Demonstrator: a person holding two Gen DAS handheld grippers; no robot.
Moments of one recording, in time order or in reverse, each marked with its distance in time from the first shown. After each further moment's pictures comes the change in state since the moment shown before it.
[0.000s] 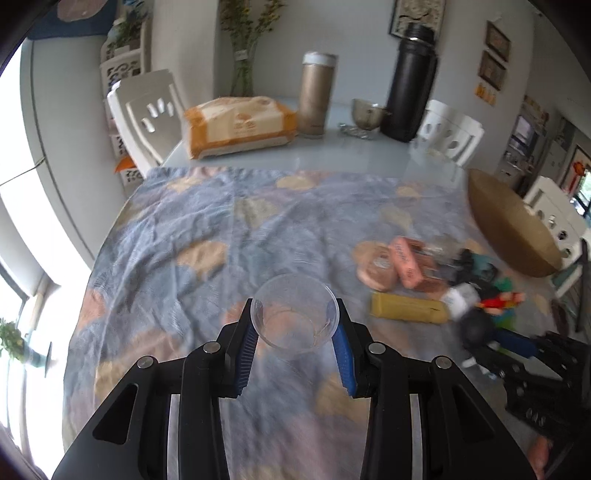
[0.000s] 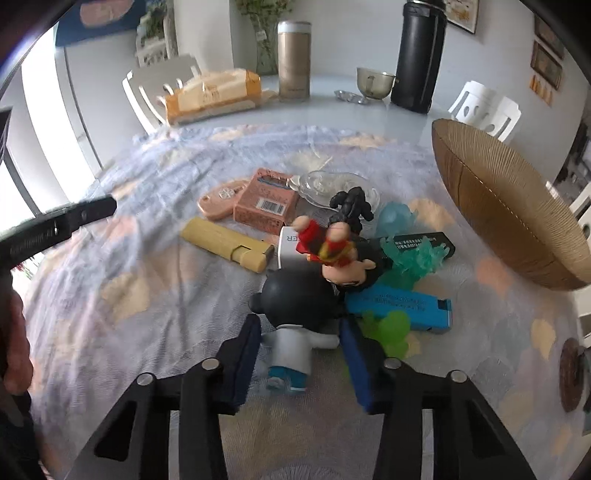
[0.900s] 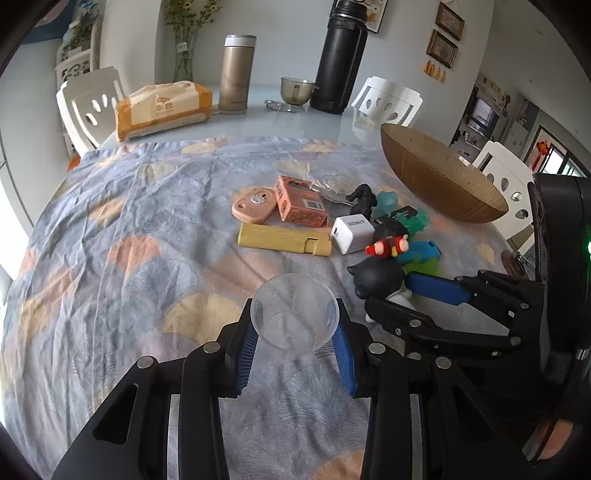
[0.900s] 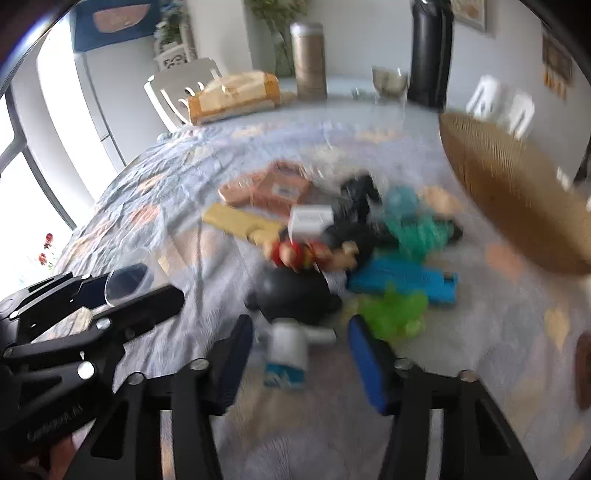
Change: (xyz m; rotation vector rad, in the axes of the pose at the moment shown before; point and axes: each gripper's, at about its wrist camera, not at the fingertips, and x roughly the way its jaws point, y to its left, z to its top) left arm -0.006 -0.076 -0.052 0.065 0.043 -0.134; right arm -0.002 0.012 -0.011 -0.105 -0.010 -0.008
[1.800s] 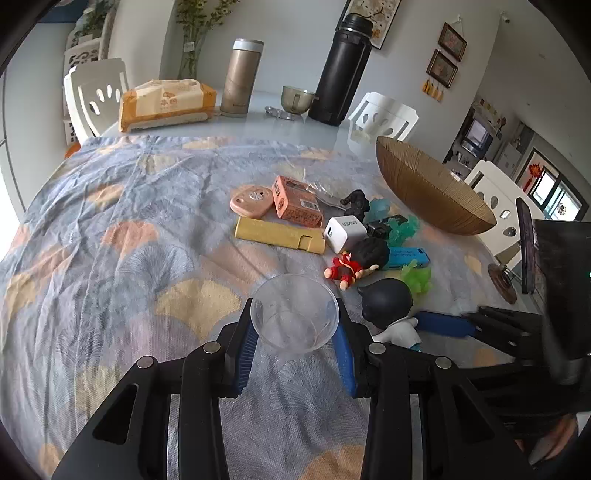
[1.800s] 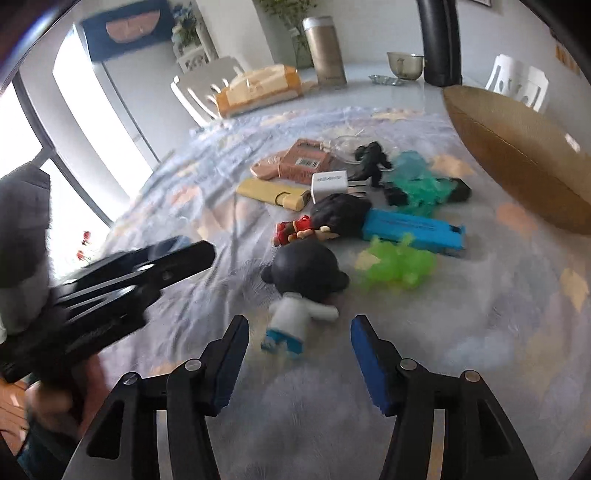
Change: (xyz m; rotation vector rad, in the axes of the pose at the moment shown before) left arm -0.005 0.008 -0.015 -0.062 -0.055 -0.066; right arm -0.010 -0.014 -0.028 0.049 0.069 0.142
